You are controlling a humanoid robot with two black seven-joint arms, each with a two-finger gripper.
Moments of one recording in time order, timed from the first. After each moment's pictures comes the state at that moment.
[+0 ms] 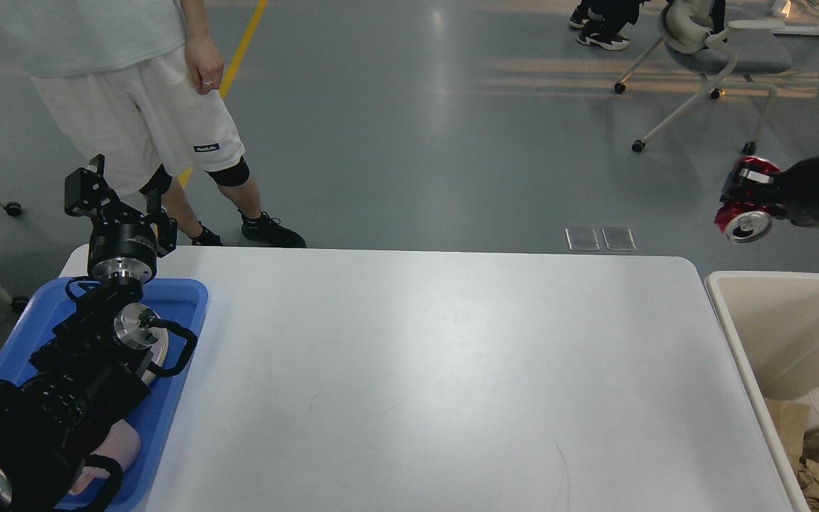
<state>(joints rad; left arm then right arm) -0.86 0.11 -0.71 -0.08 -0.09 -0.29 -0.66 1.69 -0.75 -0.95 1.02 -0.34 0.23 -0.06</state>
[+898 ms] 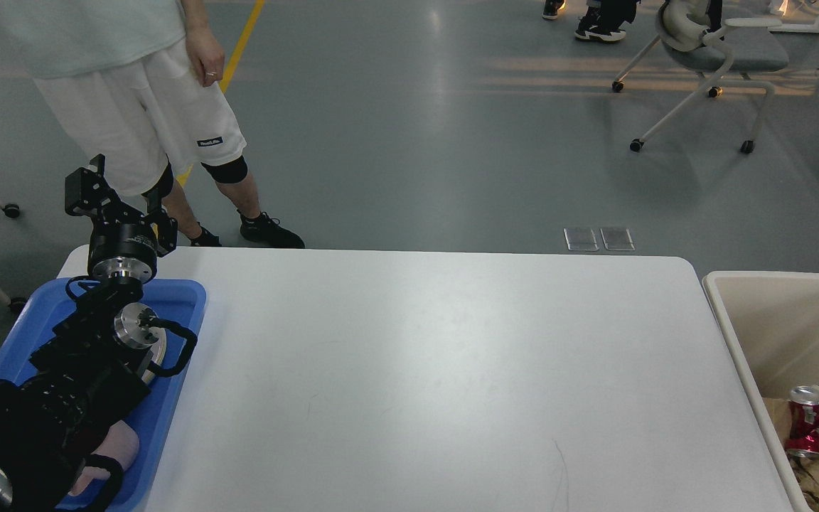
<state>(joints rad) -0.86 0.11 -0.71 -0.08 -0.09 -0.29 -0.66 0.88 -0.65 -0.57 0.39 -0.32 -0.01 -0.05</state>
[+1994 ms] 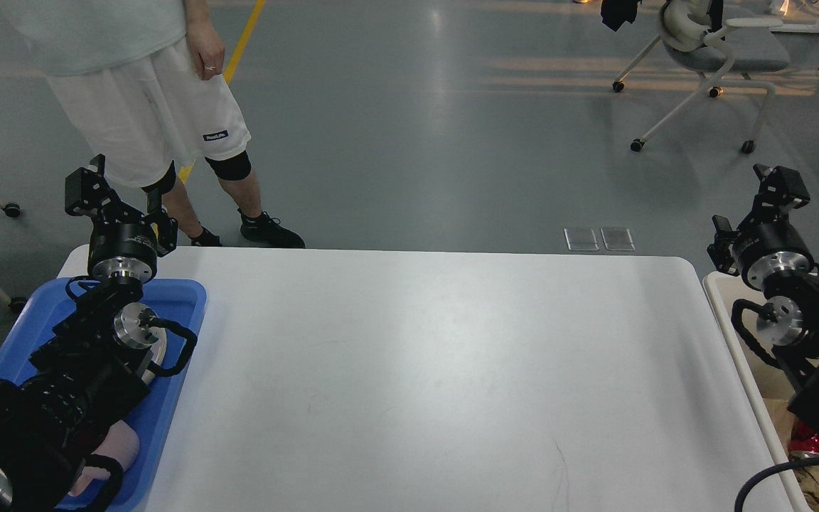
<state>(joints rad) -0.86 0.11 -0.71 -0.08 -0.09 -0.29 -0.66 0.66 -0.40 0.90 0.53 -0.33 0.00 0.31</state>
